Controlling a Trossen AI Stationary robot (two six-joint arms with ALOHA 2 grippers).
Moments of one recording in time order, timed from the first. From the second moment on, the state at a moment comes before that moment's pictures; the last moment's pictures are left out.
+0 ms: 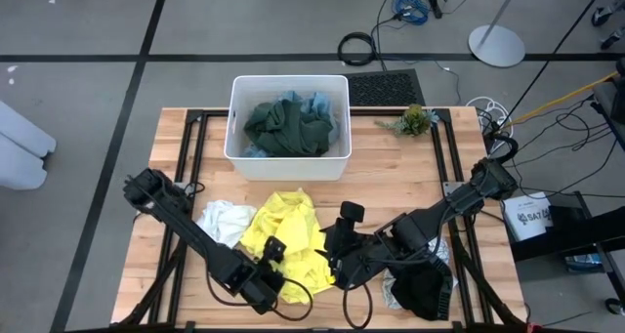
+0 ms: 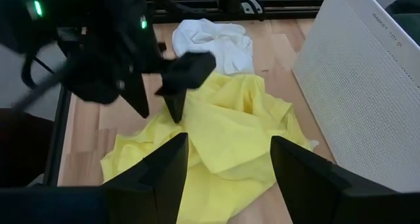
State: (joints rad) left arm -0.71 1.81 1.30 -0.79 -0.40 -0.04; right arm 0.54 1.79 1.74 -0.78 0.60 0.48
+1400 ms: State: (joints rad) left arm -0.51 2.04 1.30 -0.63 -0.17 0.15; right arm 0.53 1.79 1.74 -0.78 0.60 0.48
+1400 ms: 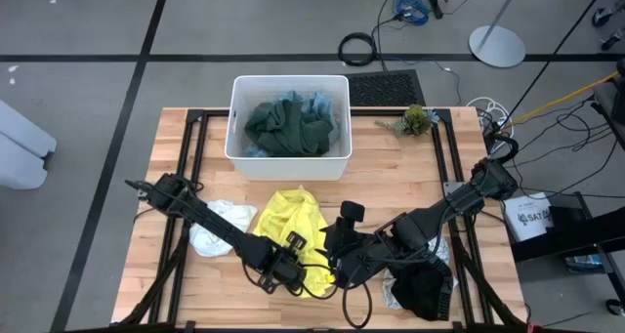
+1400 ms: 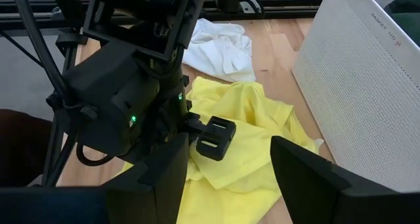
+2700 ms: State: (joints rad) left arm -0.58 1.37 1.30 -0.74 -0.69 0.10; right arm 0.64 1.72 1.74 -0.82 0.60 0.51
